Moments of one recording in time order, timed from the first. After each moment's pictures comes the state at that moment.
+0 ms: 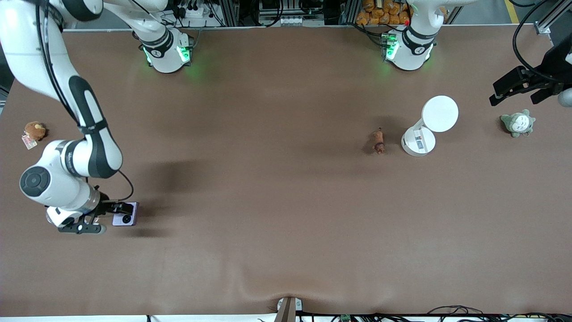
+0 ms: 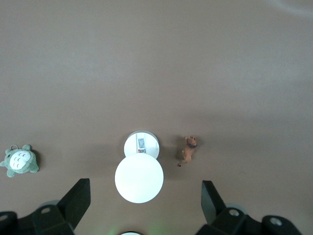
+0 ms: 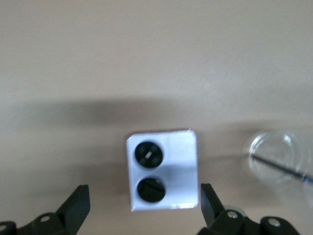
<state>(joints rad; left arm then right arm) 0.01 -0.04 -0.08 -1.50 -0.04 1.49 -0.14 -0.11 0.58 0.04 -1.73 -0.06 2.35 -0.01</state>
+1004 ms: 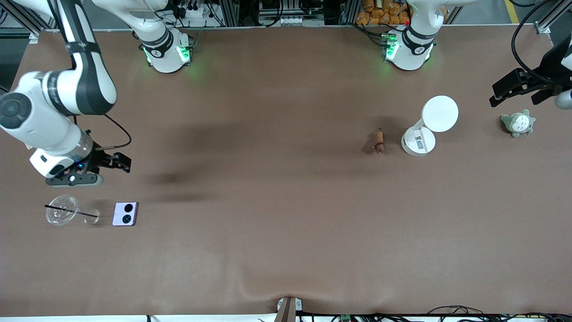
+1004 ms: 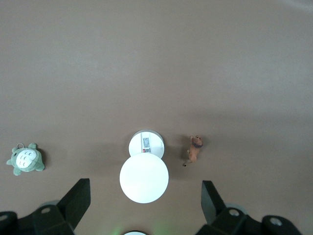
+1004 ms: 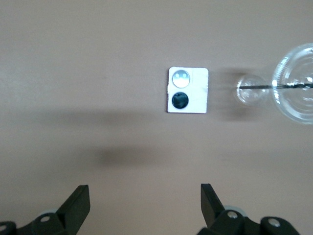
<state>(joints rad) 0.01 -0.04 -0.08 -1.51 -0.02 1.49 -0.14 -0.04 0.13 0.06 -1.97 -0.06 2.12 -0.01</state>
